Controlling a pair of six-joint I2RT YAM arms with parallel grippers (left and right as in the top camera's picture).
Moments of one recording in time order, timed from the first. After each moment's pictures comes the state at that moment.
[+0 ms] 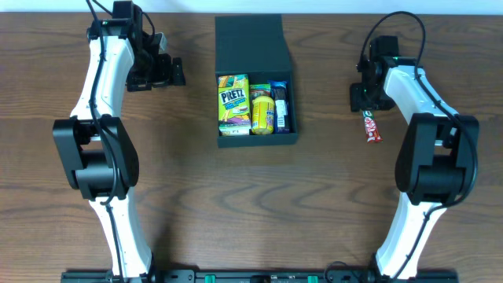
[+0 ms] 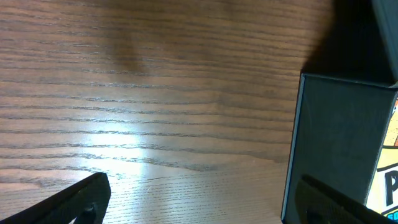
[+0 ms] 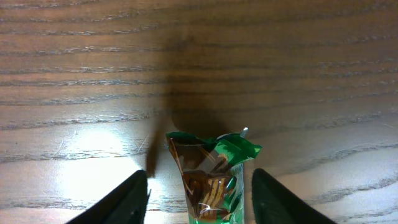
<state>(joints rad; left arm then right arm) 0.04 2.22 2.00 -1.18 0.26 -0.01 -0.04 2.19 1.61 -0.79 0.08 -0.04</state>
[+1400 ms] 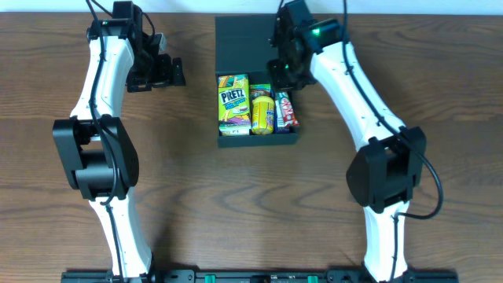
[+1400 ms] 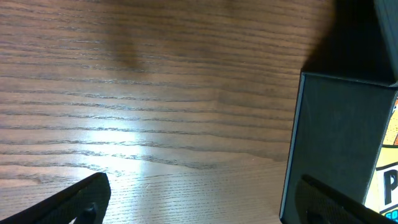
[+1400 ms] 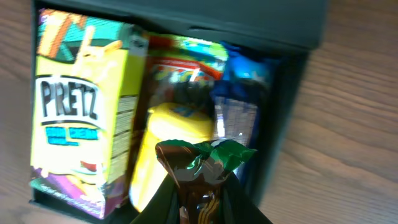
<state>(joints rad) 0.04 2.22 2.00 -1.18 0.26 -0.03 0.40 2.22 2.13 -1.20 -0.13 0.20</state>
